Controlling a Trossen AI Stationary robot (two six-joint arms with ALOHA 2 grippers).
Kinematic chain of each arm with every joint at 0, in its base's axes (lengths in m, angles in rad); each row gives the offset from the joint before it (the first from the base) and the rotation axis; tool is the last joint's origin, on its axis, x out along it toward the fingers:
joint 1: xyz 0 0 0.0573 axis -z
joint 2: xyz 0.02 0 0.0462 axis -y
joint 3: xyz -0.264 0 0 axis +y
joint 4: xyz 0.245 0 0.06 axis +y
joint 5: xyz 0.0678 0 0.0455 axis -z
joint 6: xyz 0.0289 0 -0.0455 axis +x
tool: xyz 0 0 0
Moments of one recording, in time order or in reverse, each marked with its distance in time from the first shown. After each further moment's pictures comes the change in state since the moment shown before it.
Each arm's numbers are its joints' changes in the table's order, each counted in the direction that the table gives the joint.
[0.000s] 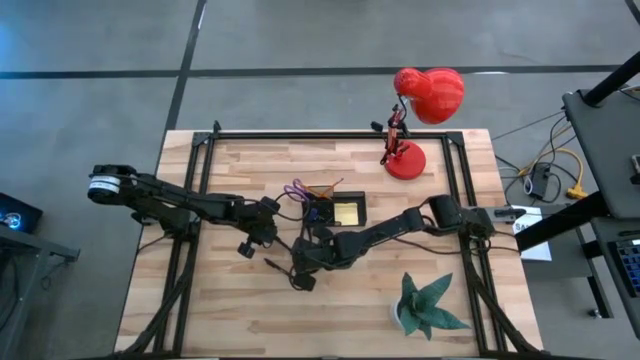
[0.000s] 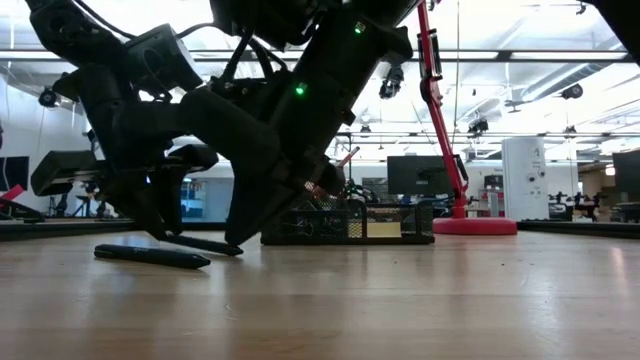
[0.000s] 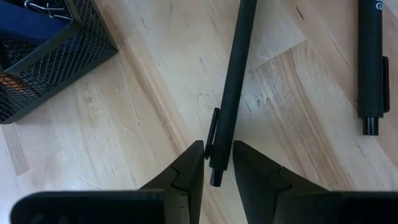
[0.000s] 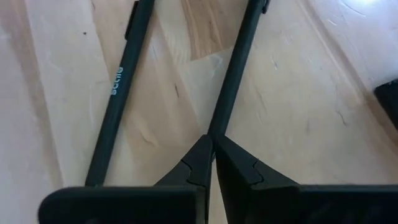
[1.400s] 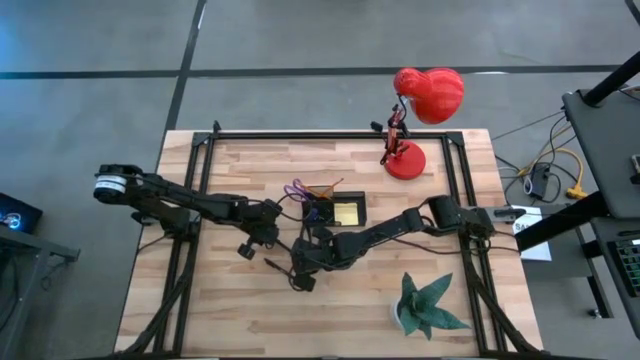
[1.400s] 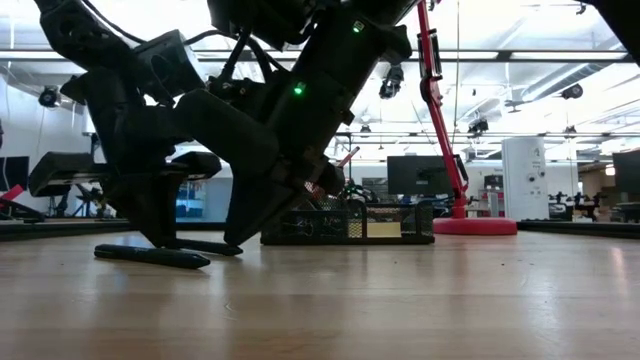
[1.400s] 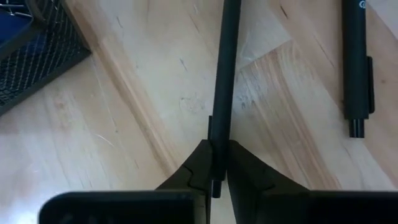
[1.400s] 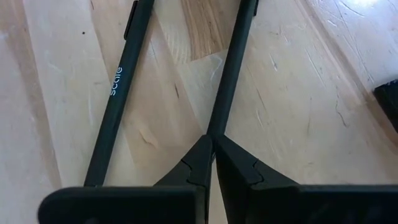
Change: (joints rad) left arm 0.000 -0.057 -0.027 0.015 0.056 0.009; right arm 0.000 -0.014 -0.014 0.012 0.012 0.000
